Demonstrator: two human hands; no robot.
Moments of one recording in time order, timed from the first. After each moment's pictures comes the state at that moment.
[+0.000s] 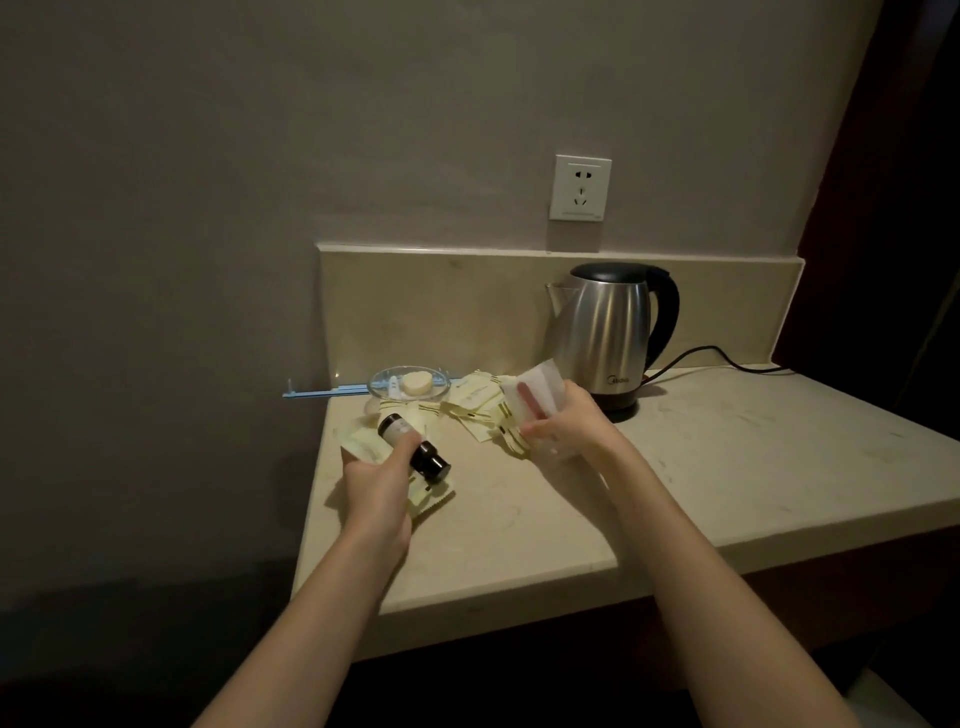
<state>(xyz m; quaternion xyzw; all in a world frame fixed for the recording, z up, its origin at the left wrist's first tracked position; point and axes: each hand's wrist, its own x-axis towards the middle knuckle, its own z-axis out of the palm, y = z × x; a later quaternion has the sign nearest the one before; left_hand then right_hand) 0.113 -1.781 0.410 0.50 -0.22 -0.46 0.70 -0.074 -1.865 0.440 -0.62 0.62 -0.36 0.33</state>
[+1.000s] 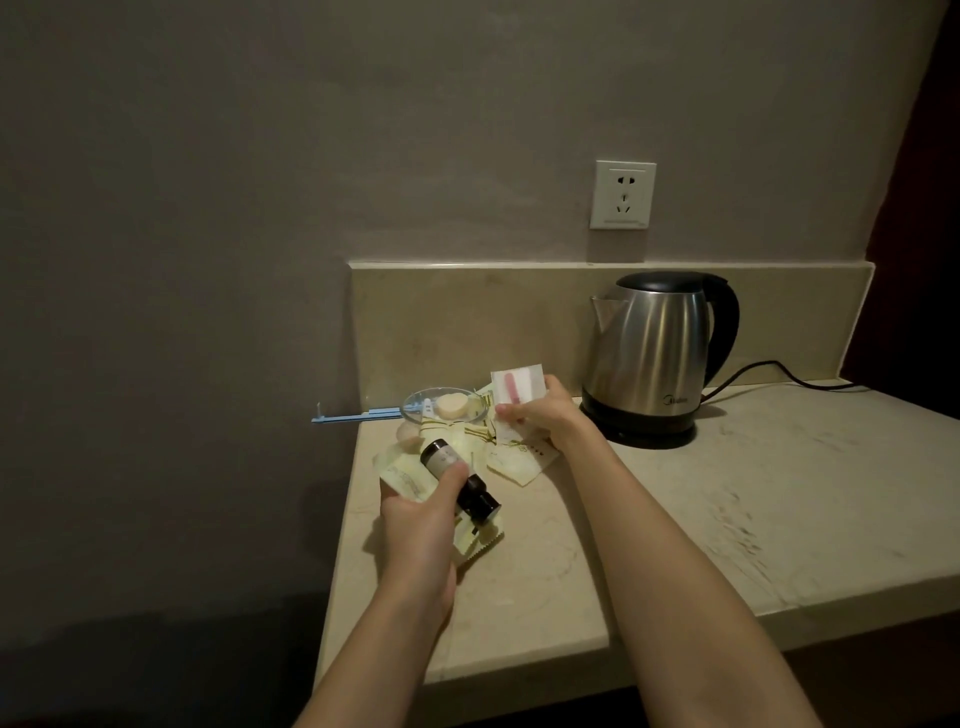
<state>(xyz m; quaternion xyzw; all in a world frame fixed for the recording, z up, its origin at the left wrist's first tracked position) 0.118 -1.779 0.404 0.48 -0.26 -0.46 0.70 -0.003 -1.953 0.432 -0.54 0.58 -0.42 0.44</state>
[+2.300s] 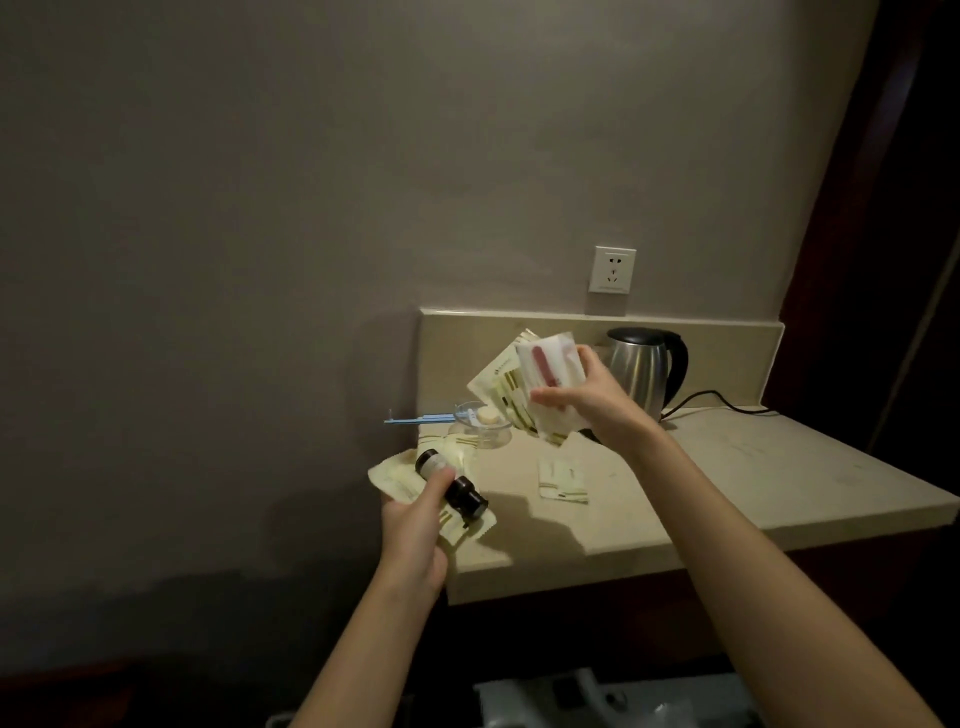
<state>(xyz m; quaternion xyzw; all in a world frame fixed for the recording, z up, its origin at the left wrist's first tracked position) 0.195 -1.641 0.462 0.39 -0.20 -0.57 0.69 0.016 -1.726 0.556 -0.65 0.44 -0.47 0.41</state>
